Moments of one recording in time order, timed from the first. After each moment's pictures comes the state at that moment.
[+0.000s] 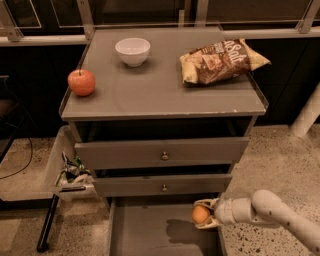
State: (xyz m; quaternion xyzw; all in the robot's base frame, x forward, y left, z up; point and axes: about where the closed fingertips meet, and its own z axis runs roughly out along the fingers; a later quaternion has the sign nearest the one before) arm 0.489 -0.182 0.384 -0.66 0.61 0.19 0.41
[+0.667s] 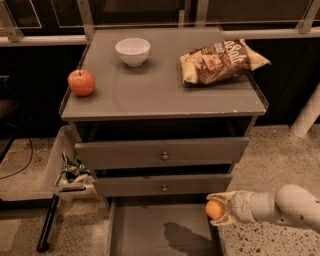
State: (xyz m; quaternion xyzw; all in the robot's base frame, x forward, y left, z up) arm 0.459 -0.209 0.510 -0.71 0.57 0.08 0.40
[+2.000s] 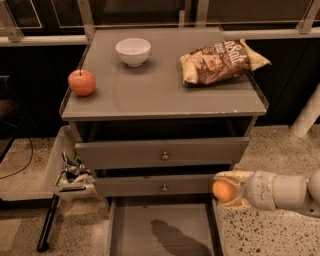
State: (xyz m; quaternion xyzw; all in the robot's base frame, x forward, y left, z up) arm 0.449 -0.208 0.659 -0.74 0.49 0.00 0.46
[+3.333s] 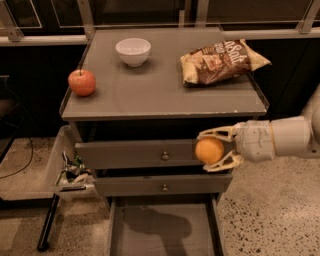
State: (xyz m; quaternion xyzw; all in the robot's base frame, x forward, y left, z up) arm 0.477 -0.142 0.805 -0.74 0.43 0.10 0.51
